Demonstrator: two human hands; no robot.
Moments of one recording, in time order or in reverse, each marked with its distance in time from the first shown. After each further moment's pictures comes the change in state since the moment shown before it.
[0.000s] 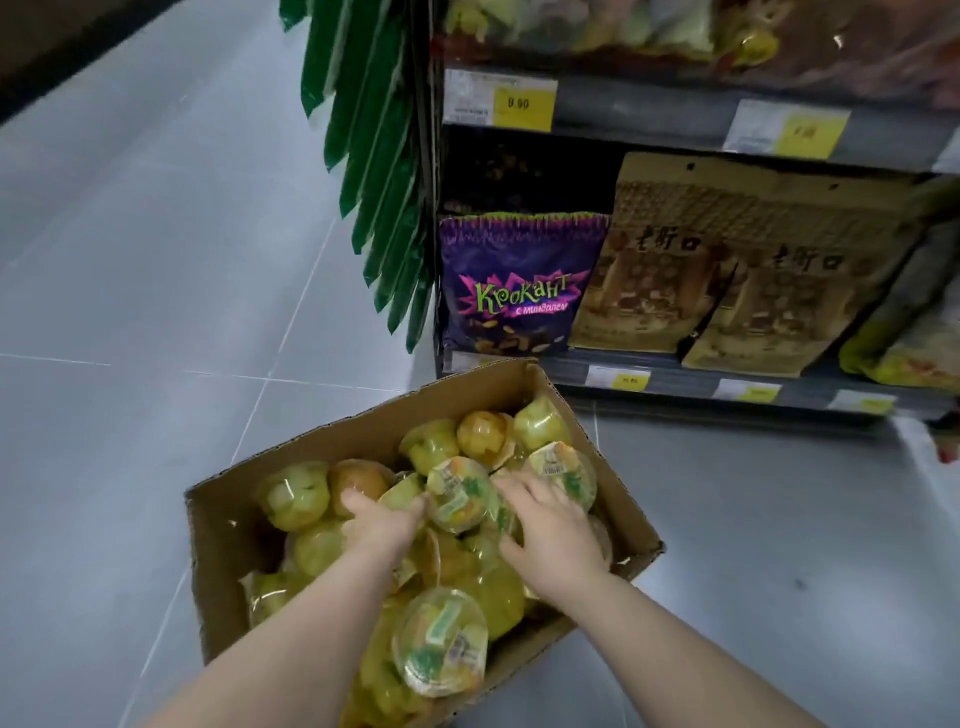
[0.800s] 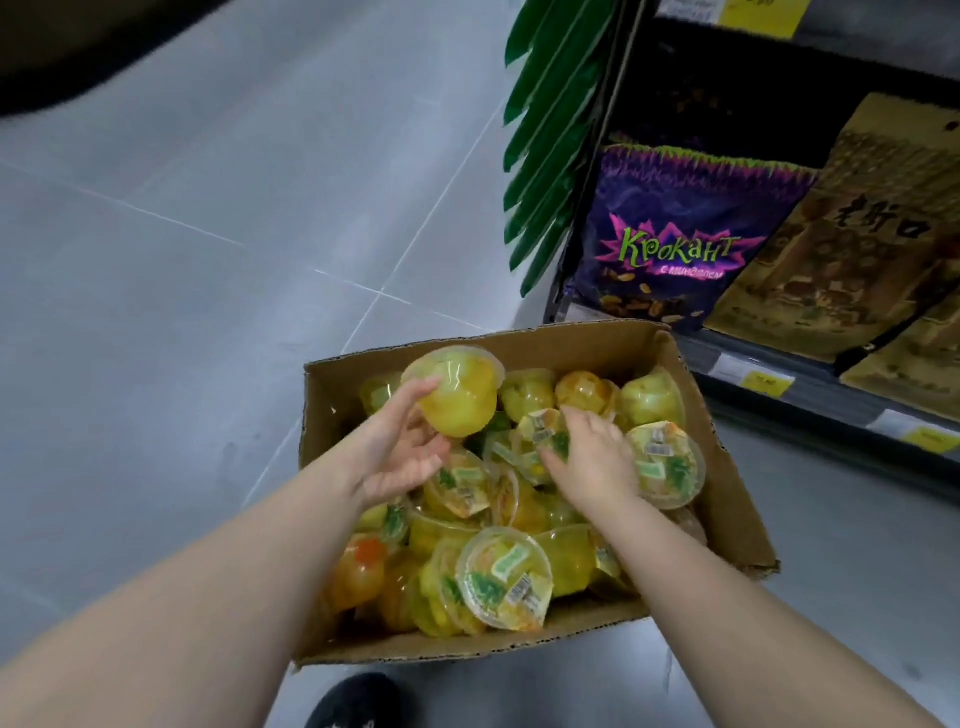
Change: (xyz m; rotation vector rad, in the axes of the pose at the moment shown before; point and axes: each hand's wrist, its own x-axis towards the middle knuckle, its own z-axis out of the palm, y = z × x) left_hand -0.004 -0.029 -0.080 -1.032 -0.598 -0.073; right_hand 0.062 -0.014 0.035 -0.149 -0.008 -0.002
